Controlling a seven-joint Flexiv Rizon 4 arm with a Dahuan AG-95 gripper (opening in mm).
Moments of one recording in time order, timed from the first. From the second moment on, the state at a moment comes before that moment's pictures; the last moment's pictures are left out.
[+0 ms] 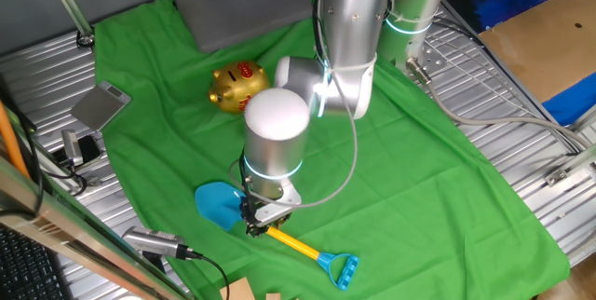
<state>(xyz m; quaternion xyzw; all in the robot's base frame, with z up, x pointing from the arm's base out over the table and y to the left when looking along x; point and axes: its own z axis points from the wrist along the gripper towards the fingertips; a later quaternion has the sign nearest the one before) 0.556 0.300 0.027 -0.72 0.69 -0.01 0.09</state>
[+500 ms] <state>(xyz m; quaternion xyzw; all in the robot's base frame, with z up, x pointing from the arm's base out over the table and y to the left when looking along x) 0.560 0.302 0.030 -0.72 0.69 -0.02 0.08</state>
